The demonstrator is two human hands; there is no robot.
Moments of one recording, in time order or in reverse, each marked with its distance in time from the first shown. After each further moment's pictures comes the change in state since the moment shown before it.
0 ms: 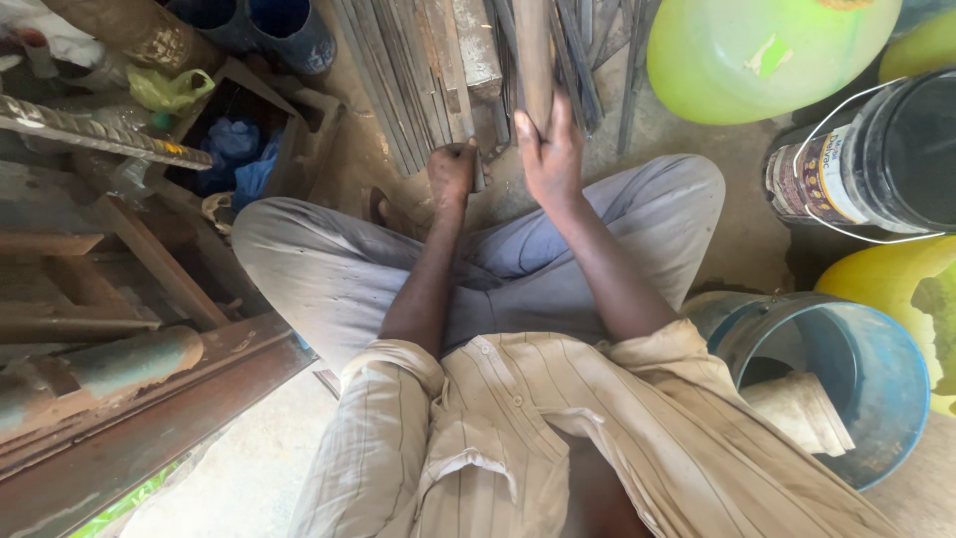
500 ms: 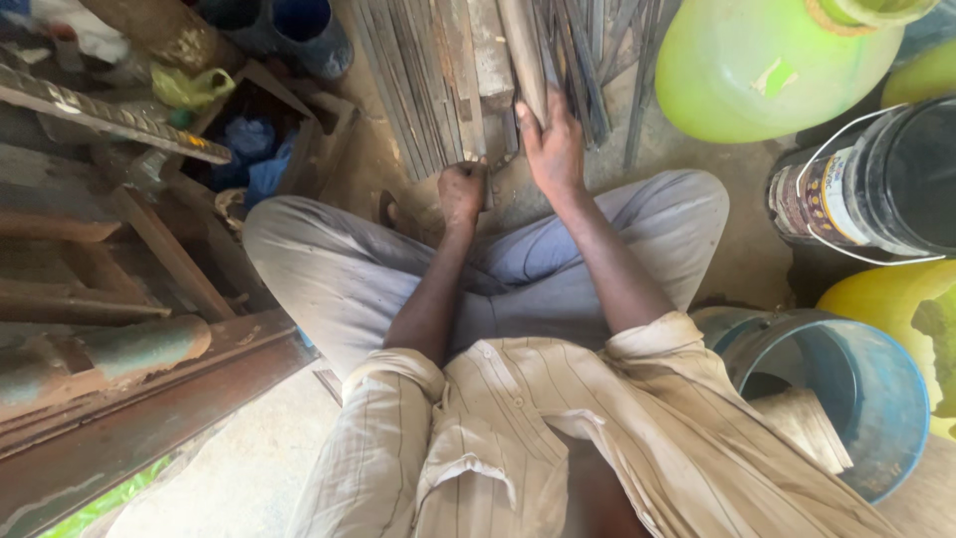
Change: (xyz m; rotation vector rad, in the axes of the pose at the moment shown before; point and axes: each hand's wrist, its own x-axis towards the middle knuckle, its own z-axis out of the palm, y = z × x) left_hand -0.017 -0.006 -0.001 0.262 0.175 0.066; right_hand 0.024 0.014 0.012 -0.152 -0.032 -0.188
